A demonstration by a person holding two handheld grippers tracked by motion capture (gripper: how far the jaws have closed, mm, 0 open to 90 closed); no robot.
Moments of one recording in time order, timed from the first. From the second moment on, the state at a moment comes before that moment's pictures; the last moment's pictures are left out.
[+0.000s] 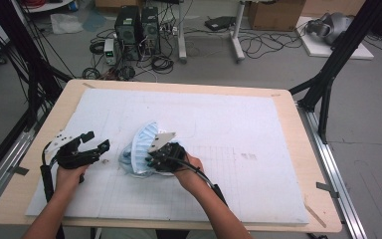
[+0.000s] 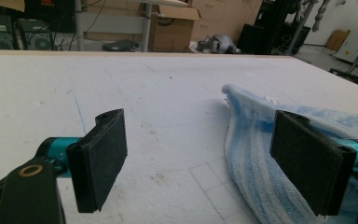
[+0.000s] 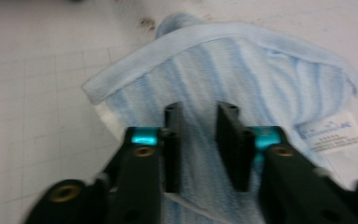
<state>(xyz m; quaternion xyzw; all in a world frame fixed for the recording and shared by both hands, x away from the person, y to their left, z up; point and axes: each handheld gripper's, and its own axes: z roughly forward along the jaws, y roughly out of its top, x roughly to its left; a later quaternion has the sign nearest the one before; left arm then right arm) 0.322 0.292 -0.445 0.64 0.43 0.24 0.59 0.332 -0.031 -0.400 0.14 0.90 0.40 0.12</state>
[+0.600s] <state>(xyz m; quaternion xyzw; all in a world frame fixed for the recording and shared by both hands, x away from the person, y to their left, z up) 0.322 0.291 -0.445 0.64 0.43 0.24 0.59 0.309 -0.011 -0.421 0.13 0.90 0.39 0.14</state>
